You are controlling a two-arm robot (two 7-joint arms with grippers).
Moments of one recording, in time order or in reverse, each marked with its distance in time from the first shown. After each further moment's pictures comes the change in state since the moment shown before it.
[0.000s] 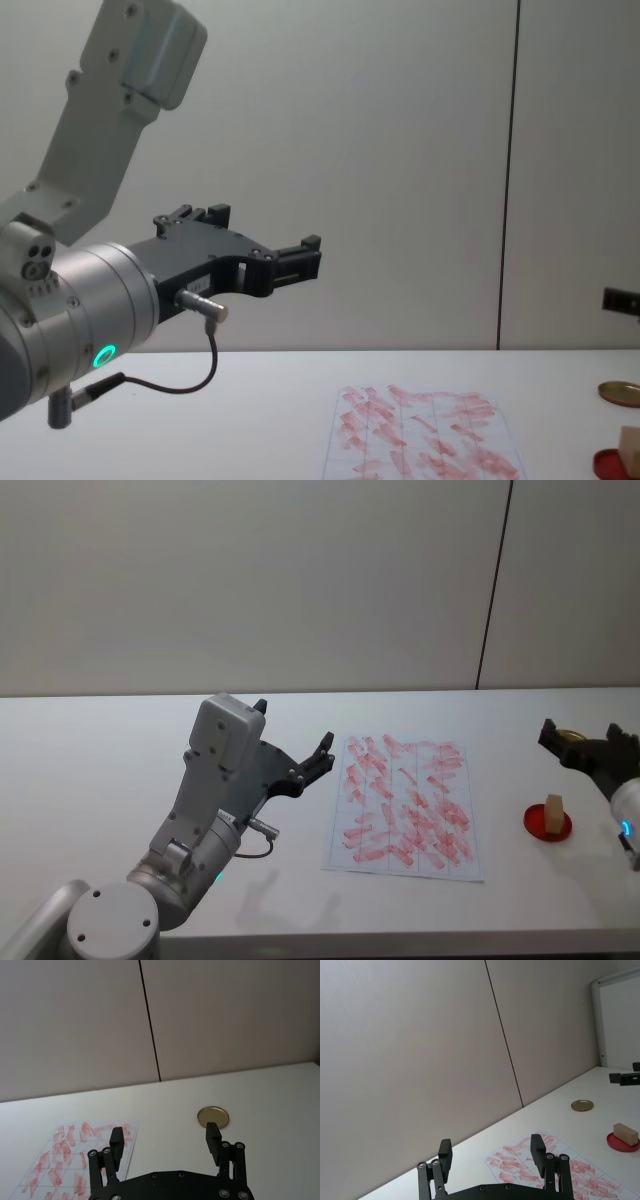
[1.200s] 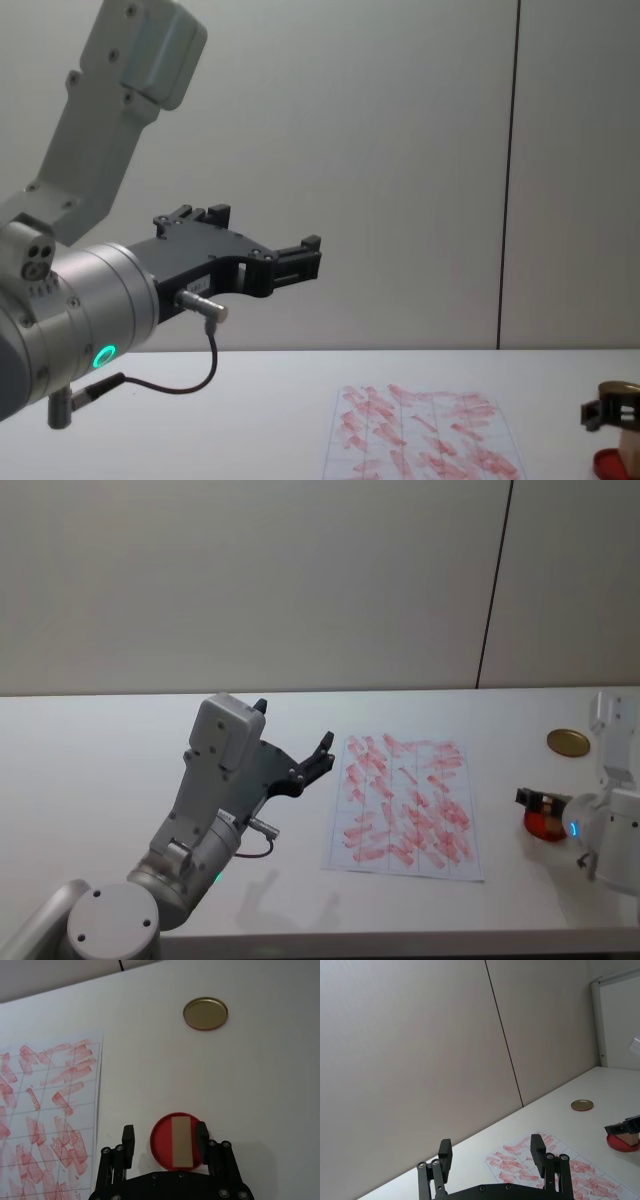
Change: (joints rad) left arm 0.000 0.000 0.000 0.000 0.000 0.000 0.000; right arm 0.224 -0.067 -0.039 0.337 0.080 0.326 -0.219
